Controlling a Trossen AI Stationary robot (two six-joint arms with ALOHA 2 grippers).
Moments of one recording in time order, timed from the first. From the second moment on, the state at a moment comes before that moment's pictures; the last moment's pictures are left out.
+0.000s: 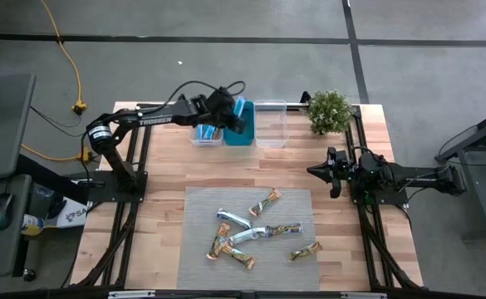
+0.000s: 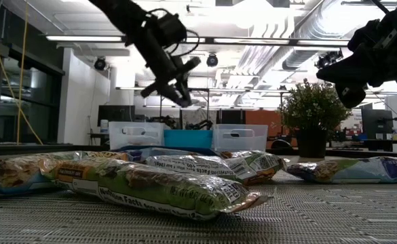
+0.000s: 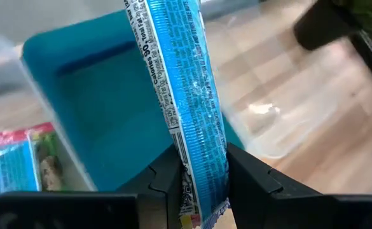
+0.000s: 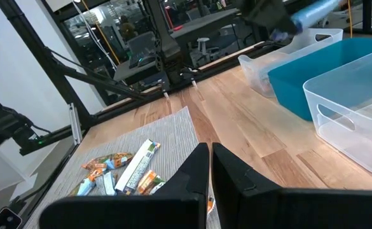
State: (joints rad) left arm 0.48 1.69 1.27 -0.38 -0.07 -0.60; right arm -0.07 0.12 0.01 0.03 0.00 0.39
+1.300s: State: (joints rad) left arm 0.48 1.80 1.19 -0.17 -0.09 -0.51; right arm -0.07 0.12 0.01 0.03 0.00 0.39
